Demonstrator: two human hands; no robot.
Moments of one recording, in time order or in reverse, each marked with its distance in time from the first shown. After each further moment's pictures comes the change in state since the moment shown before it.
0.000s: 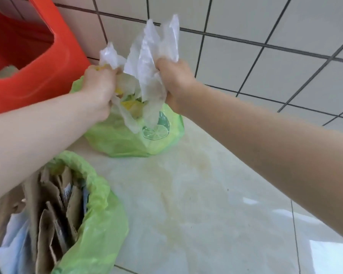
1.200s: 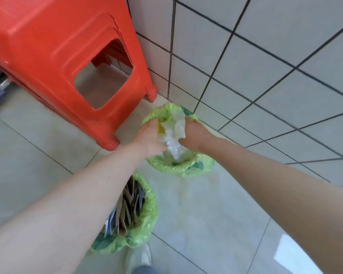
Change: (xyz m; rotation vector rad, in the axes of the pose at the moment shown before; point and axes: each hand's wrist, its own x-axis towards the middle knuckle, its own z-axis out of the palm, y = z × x) left_hand 0.005 0.066 -0.059 0.866 -0.375 -0.231; right_hand 0.043 -0.061 0.060 -1.458 -0.552 0.141
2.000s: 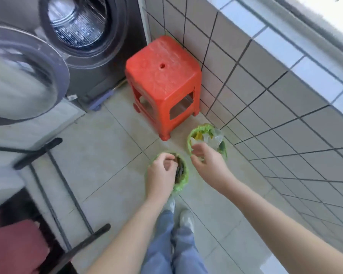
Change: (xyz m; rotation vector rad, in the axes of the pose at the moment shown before) left_hand -0.400 0.091 -0.199 -0.561 0.499 -0.281; right_hand -0.345 -0.212 -0.182 0.380 0.050 -0.218
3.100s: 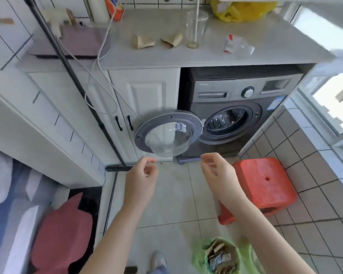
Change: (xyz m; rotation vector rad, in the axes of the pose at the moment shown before) left_hand -0.052 -0.033 -0.486 -0.286 0.690 -0.003; right_hand -0.054 -0.466 0.120 -0.064 -0.036 -0.580
